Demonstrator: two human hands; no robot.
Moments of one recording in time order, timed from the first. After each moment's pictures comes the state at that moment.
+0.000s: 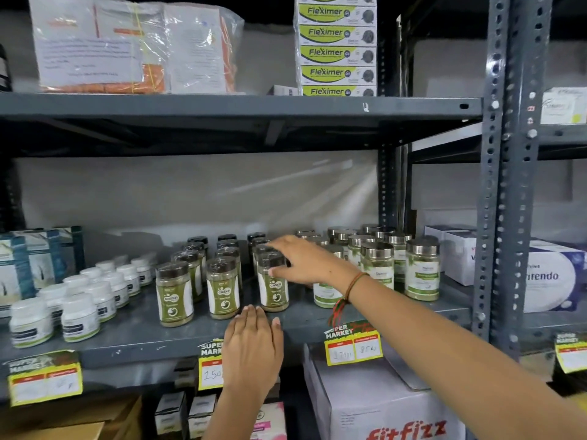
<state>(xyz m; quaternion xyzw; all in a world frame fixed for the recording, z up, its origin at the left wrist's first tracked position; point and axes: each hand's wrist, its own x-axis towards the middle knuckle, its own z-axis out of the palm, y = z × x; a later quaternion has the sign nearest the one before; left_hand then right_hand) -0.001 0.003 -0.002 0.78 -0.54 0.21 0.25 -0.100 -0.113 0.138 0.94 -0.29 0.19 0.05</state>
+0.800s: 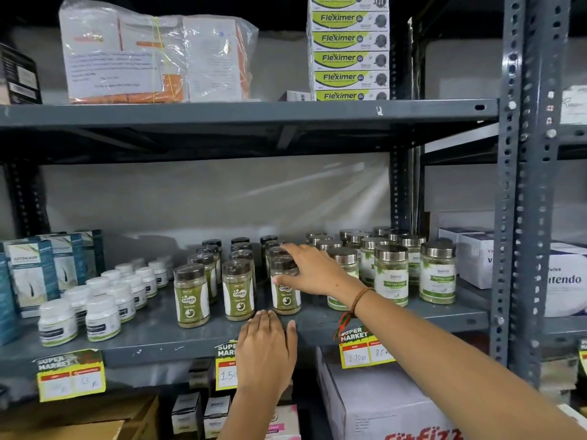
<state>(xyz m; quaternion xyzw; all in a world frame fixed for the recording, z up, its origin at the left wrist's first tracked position) 0.003 0.005 -0.001 0.78 -0.54 0.22 0.22 -0.091 -0.104 0.120 0.91 -0.33 0.24 0.04</state>
